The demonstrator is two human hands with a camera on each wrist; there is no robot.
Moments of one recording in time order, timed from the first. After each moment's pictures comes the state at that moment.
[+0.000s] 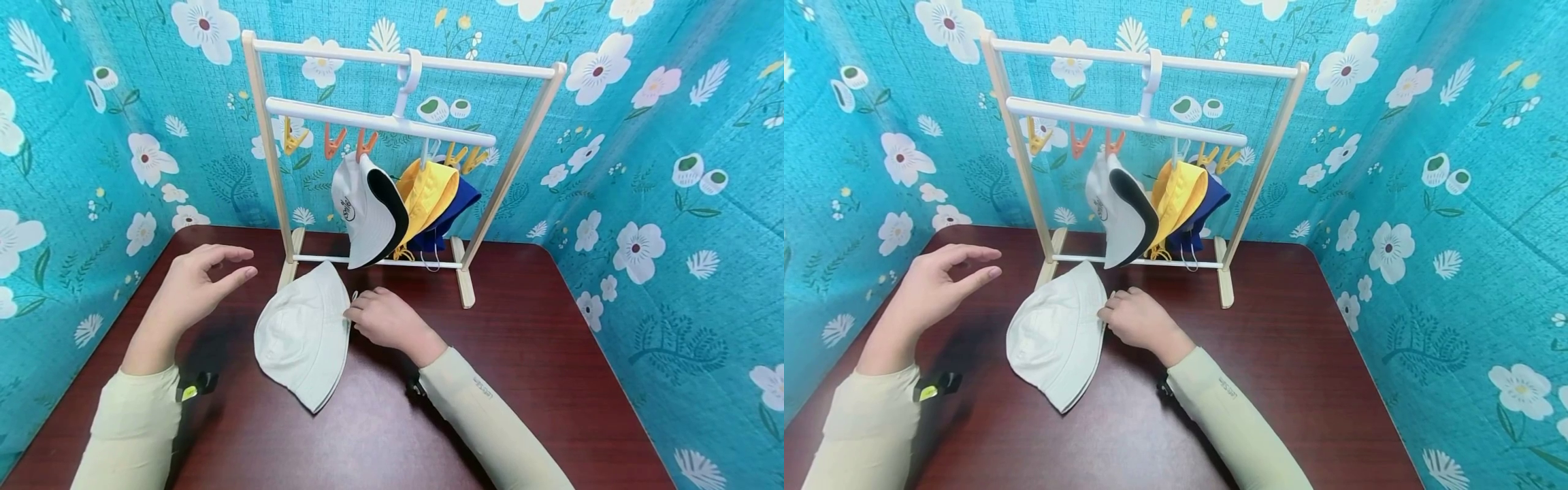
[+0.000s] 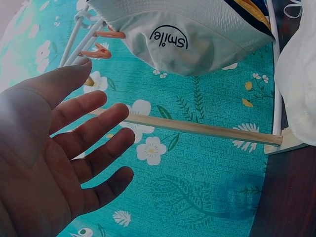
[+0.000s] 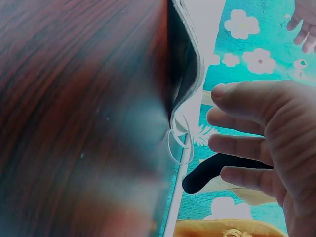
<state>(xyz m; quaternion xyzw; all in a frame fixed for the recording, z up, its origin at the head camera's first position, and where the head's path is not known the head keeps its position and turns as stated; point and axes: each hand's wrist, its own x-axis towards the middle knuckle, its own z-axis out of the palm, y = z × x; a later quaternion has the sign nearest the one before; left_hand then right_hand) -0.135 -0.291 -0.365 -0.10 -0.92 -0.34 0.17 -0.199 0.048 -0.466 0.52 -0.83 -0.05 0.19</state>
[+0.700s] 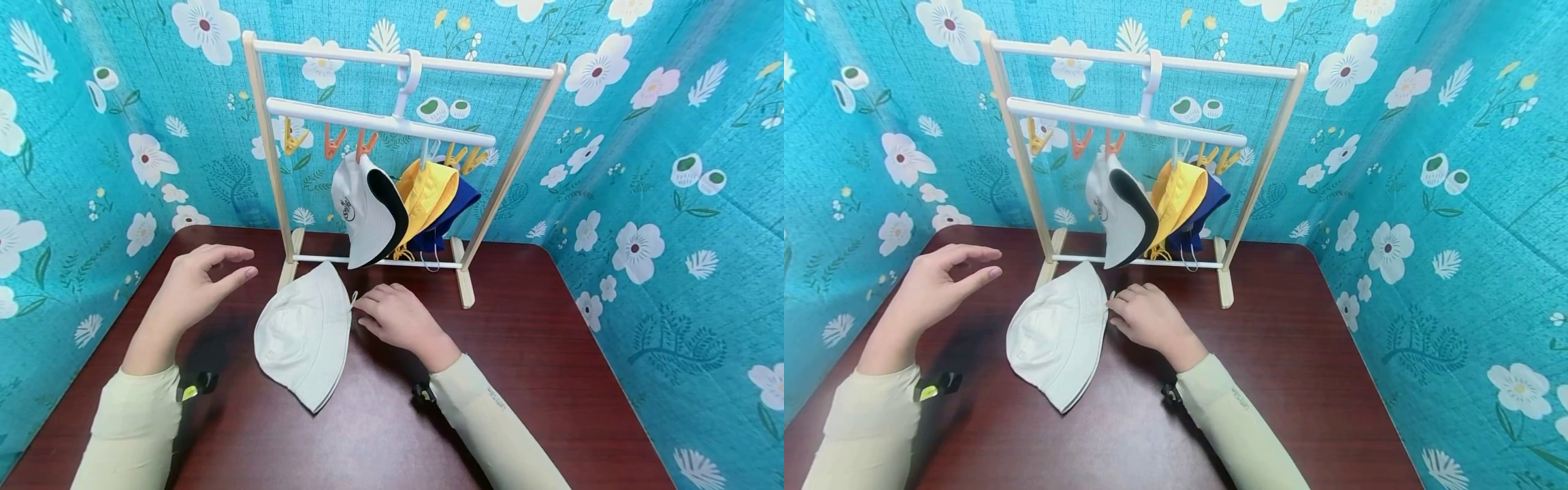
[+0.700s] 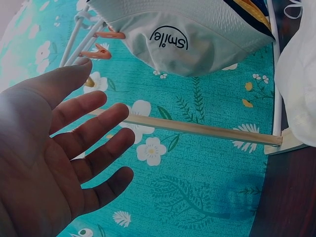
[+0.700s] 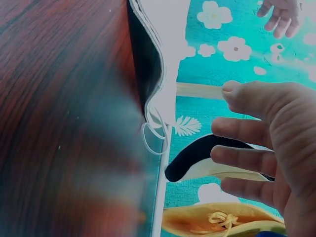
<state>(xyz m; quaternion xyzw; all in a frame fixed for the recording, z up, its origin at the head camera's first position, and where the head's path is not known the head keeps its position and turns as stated) -0.137 -0.291 -0.366 -0.11 -0.92 -0.34 0.17 -0.189 0.068 -0.447 0.46 -0.87 0.05 0.17</state>
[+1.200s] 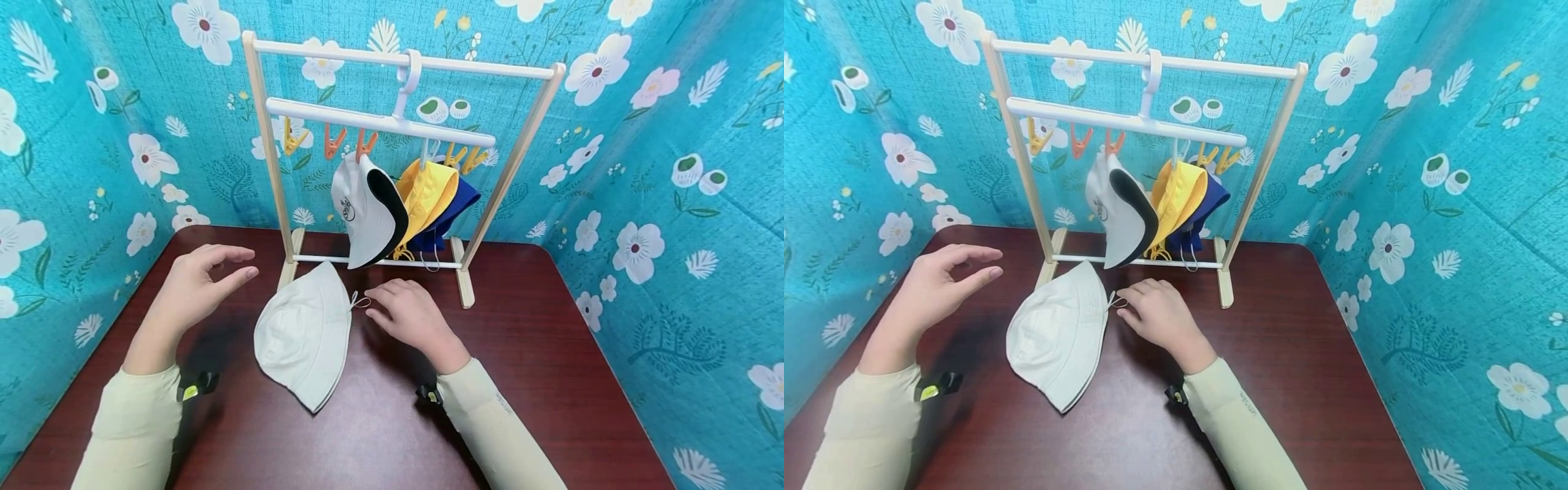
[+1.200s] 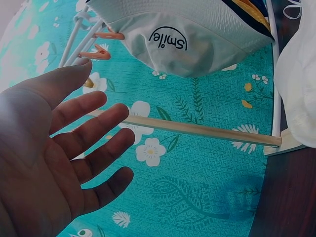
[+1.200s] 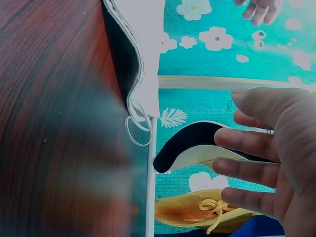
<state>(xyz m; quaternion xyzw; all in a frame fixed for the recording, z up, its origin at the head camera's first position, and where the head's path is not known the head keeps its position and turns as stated) -0.138 -0.290 -0.368 -0.10 -0.92 -0.34 0.17 -0.187 0.083 -0.440 0.40 -0.89 0.10 0.19</state>
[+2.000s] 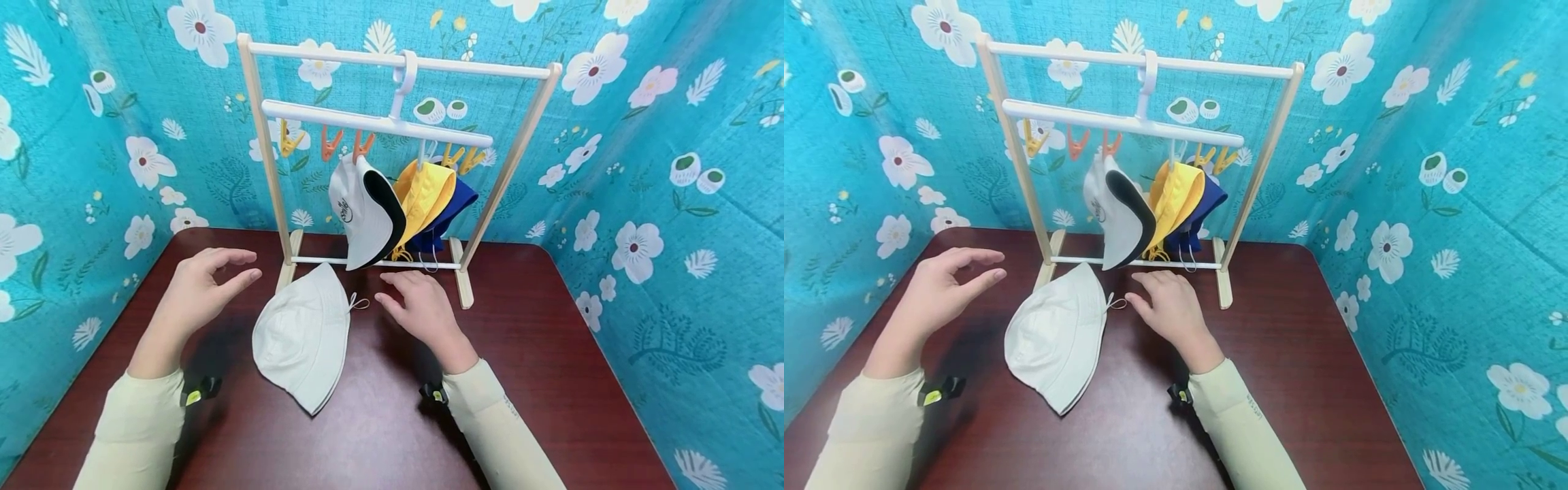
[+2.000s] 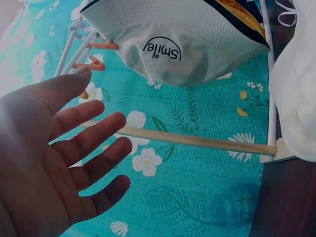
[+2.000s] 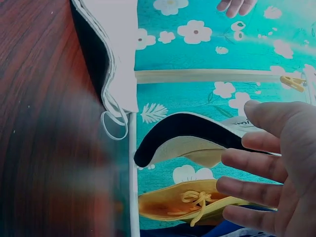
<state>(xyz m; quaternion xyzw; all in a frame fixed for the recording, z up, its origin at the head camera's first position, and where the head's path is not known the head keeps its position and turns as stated) -0.137 -0.280 -0.368 -0.10 -0.92 -0.34 0.17 -0.189 0.099 -0.429 0.31 -0.91 0.17 0.22</state>
